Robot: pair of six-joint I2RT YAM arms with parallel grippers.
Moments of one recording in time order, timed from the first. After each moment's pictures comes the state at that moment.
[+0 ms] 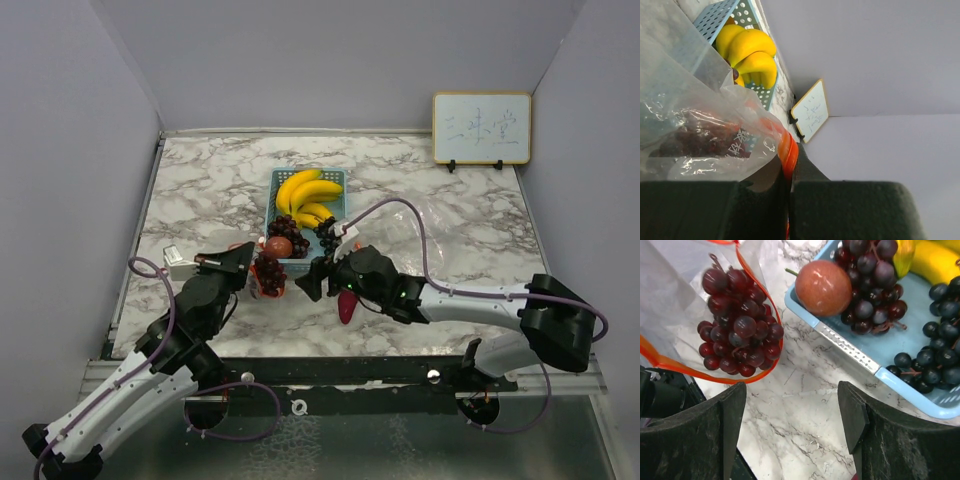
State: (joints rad) left arm -0.79 0.34 0.44 -0.29 -0.66 -1.49; right arm 1.09 1.39 0.71 0.39 0.17 0.43
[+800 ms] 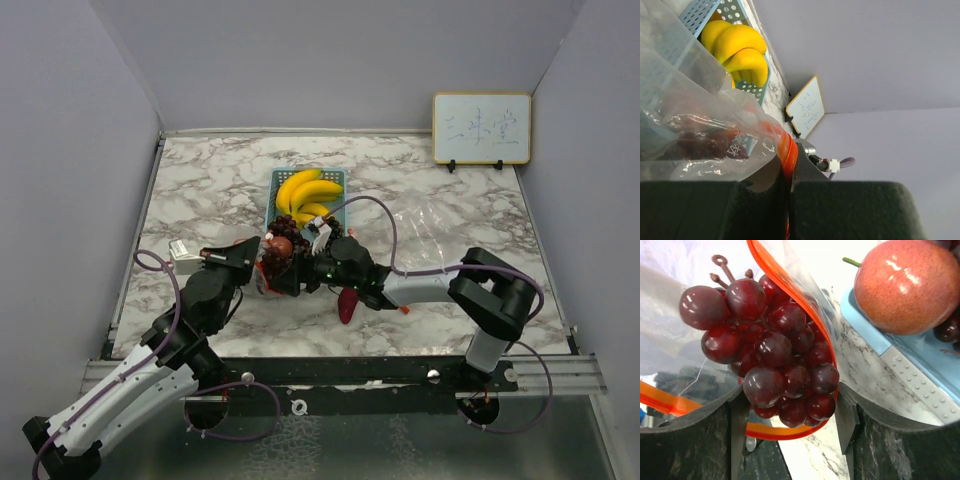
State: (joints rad) left arm -0.79 0.41 0.45 -0.21 -0.65 -1.47; right arm 1.01 1.74 0.81 0.68 -0.22 0.70
